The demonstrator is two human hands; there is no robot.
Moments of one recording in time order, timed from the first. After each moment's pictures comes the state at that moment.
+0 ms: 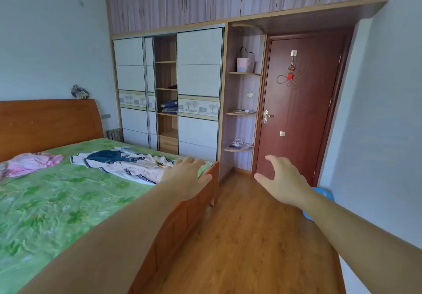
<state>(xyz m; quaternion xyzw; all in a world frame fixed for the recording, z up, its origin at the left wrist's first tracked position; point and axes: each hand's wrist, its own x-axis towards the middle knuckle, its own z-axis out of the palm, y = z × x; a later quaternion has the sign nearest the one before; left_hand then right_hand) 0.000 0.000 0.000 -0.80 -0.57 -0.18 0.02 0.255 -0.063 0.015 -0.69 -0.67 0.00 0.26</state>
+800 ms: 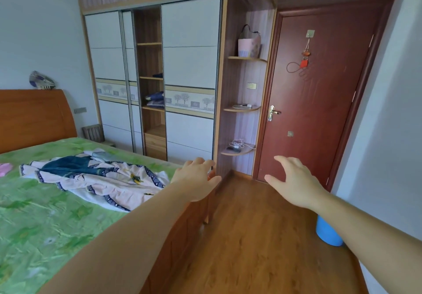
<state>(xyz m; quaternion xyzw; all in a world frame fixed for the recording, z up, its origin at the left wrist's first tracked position) 0.098 0.437 -0.033 -0.81 -0.56 -0.17 -0.02 0.347 0.357 -0.004 -0.72 -0.66 0.00 0.21</state>
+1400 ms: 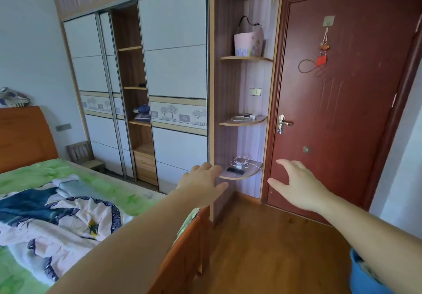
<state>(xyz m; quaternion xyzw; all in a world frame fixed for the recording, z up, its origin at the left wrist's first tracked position) 0.282 0.816 -0.016 -0.82 -0.55 -0.15 0.00 0.529 0.755 0.006 -0.70 -0.67 0.04 0.23</state>
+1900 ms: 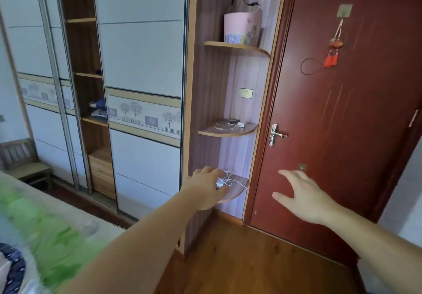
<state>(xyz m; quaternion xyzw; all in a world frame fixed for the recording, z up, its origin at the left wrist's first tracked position) 0.403 1.185 -0.048 -0.83 -0.53 -0.18 -0.07 0.641 1.089 -0.011 -0.73 -0.66 0.03 0.16</state>
